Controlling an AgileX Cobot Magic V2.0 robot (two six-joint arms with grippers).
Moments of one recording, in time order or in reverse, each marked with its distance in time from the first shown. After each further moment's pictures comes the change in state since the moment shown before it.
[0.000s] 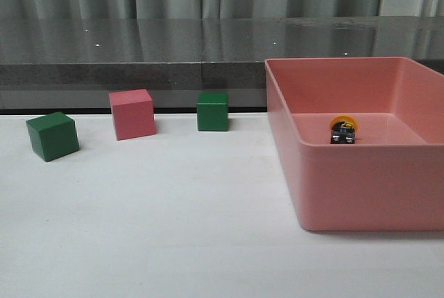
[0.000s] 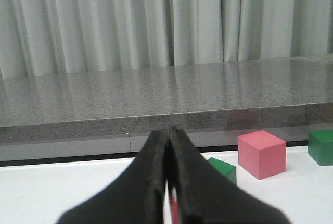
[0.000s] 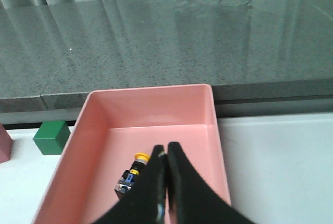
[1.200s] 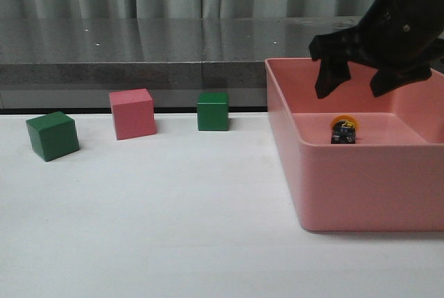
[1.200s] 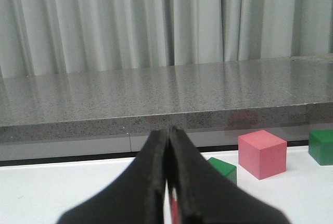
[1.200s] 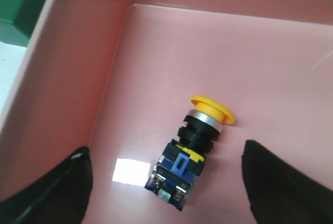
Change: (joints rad) left arm 0.000 0.000 0.000 0.000 0.000 0.000; right arm 0.178 1.020 -0.403 0.032 -0.059 -0.042
